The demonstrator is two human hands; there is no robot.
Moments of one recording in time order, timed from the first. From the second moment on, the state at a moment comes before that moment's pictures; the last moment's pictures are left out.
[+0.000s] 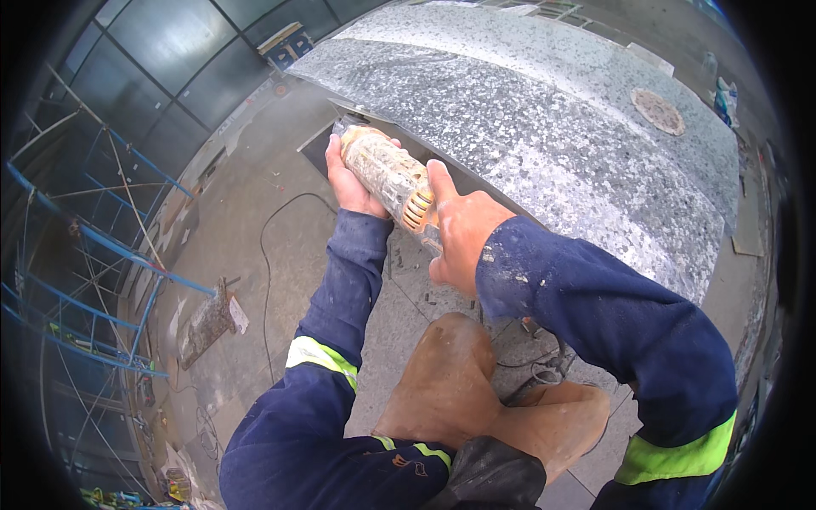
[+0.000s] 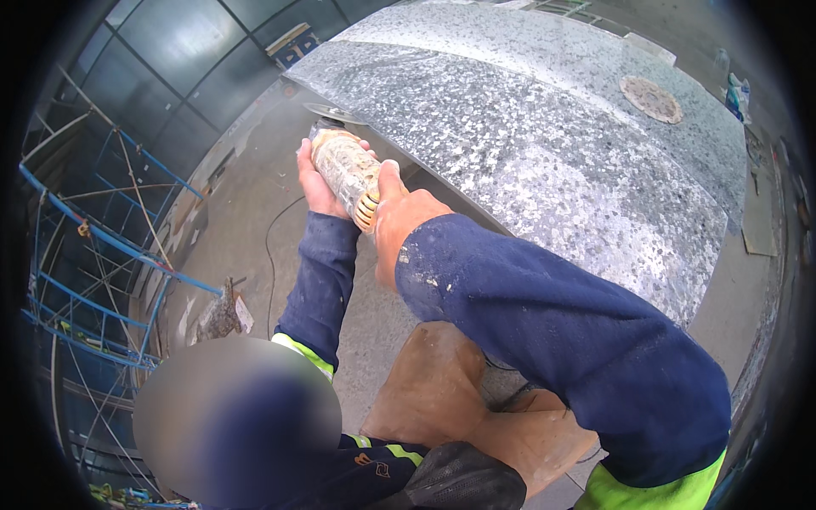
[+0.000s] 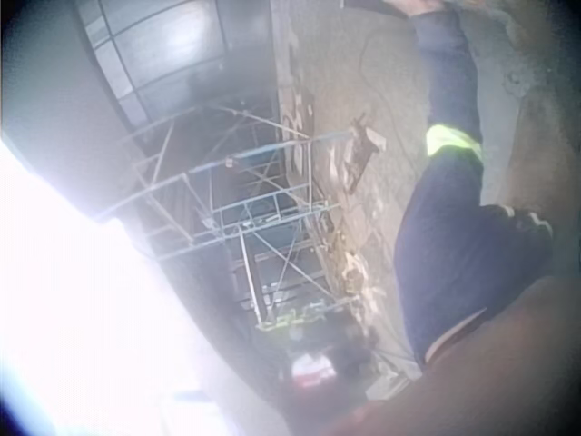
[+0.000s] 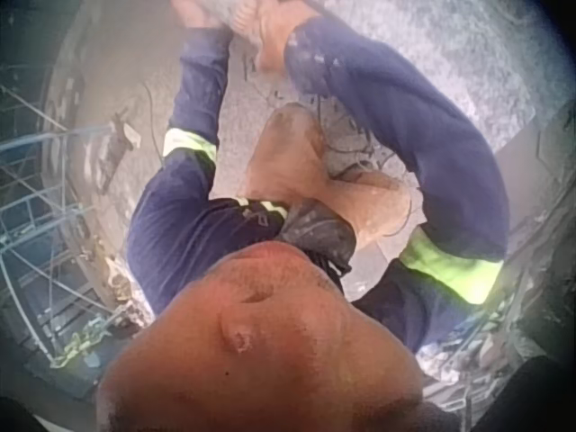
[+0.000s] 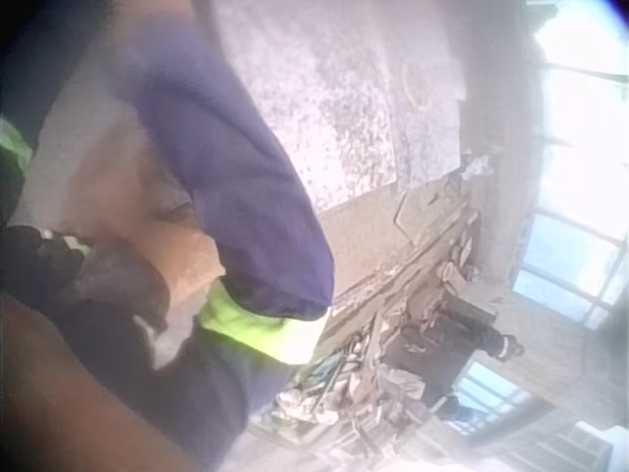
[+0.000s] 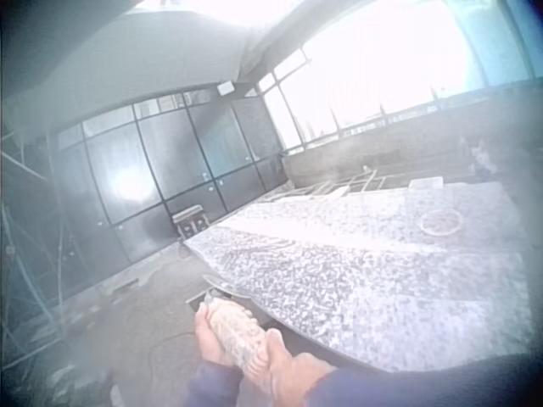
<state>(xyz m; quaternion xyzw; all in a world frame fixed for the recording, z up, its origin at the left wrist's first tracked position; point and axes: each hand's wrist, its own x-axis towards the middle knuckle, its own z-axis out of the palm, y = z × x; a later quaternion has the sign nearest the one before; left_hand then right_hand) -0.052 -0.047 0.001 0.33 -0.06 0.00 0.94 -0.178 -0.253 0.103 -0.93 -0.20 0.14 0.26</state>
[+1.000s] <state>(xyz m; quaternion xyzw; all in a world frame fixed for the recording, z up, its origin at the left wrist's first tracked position) -0.076 -0.069 0.001 0.34 -0.04 0.03 0.94 -0.203 -0.275 0.104 -0.93 -0.22 0.13 0.27</state>
